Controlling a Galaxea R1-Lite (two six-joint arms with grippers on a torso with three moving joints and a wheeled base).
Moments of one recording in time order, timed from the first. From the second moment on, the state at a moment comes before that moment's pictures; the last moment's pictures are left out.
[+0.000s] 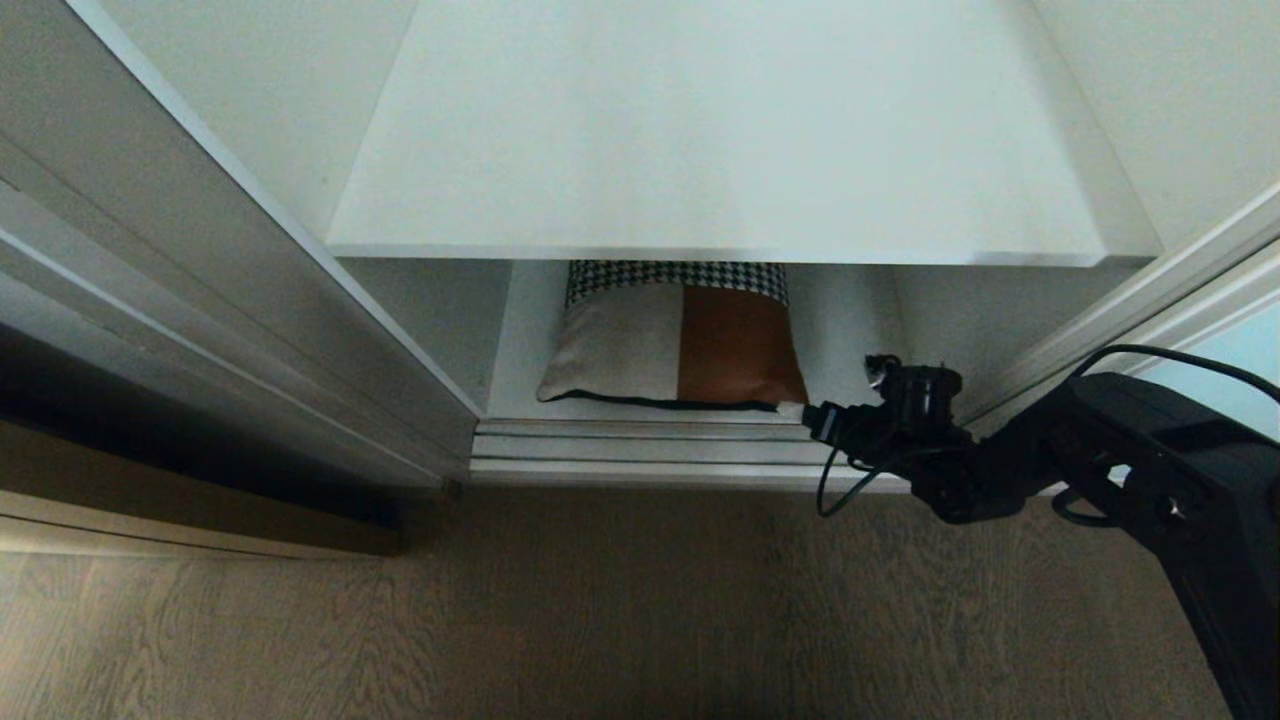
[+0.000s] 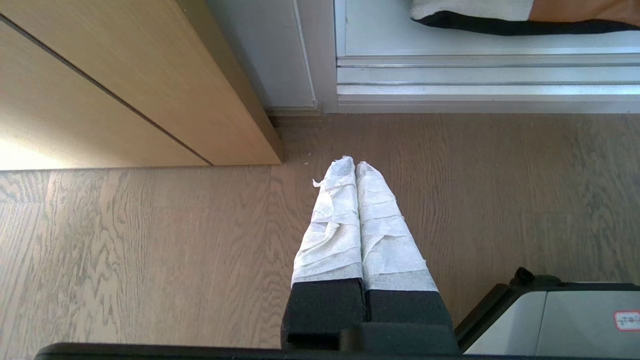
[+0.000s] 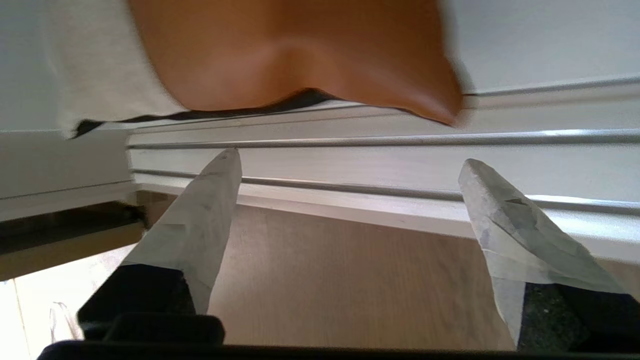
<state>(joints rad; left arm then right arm) 0.00 0.00 0.00 0.01 0.00 0.05 0.17 2.52 -1.47 -0.82 0.31 0.52</state>
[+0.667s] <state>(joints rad) 0.00 0.00 0.00 0.01 0.00 0.05 0.19 2.60 -1.57 -0.81 0.37 0.52</state>
